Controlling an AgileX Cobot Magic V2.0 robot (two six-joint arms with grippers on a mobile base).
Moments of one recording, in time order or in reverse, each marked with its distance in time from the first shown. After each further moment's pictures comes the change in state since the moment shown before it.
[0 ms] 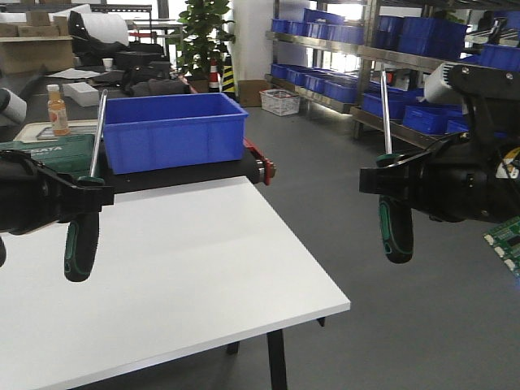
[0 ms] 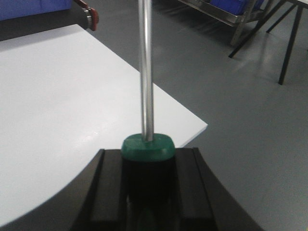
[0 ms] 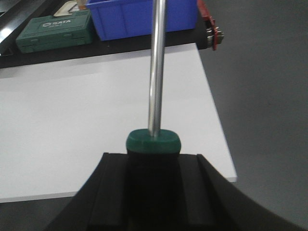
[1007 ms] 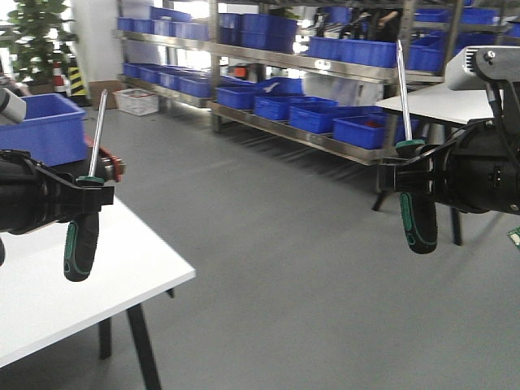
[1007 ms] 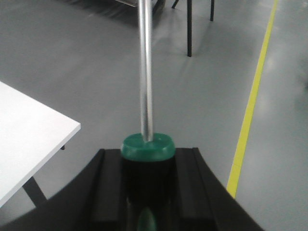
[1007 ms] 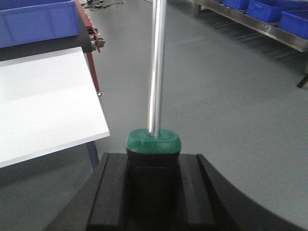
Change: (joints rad) left arm 0.000 0.000 0.000 0.000 0.001 0.000; right arm 0.000 -0.040 0.000 -0.073 0.010 0.000
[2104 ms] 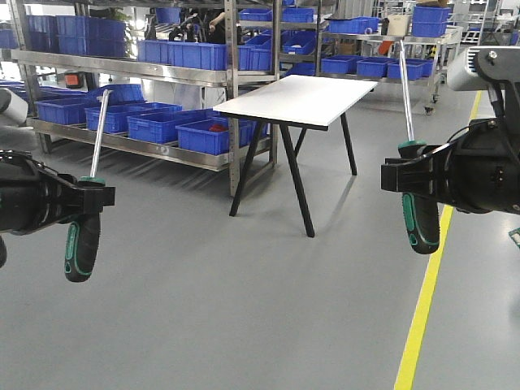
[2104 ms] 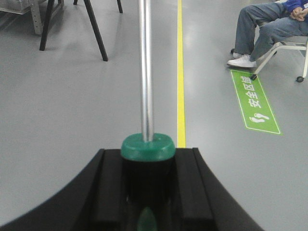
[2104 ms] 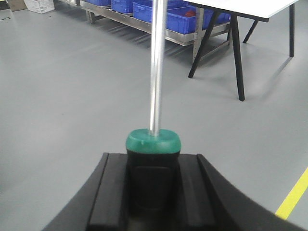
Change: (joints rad) left arm 0.000 0.000 0.000 0.000 0.000 0.000; right arm 0.000 0.000 0.000 -0.001 0.004 0.000
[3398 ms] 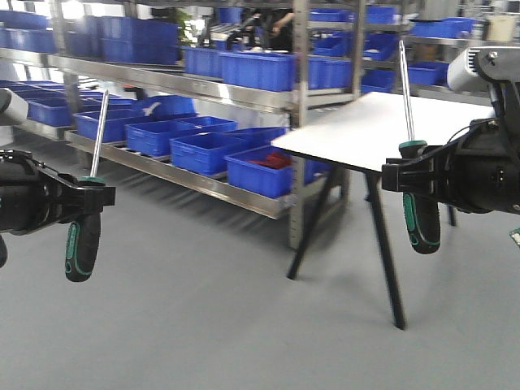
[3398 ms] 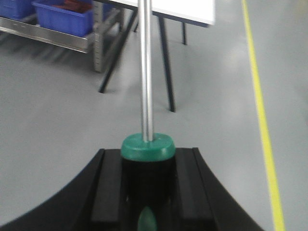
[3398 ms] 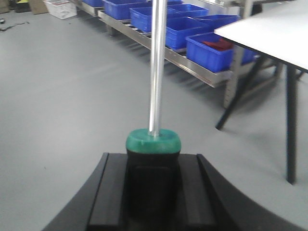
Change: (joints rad) left arm 0.000 0.000 0.000 0.000 0.000 0.000; right arm 0.000 0.000 0.000 -0.003 0.000 0.000
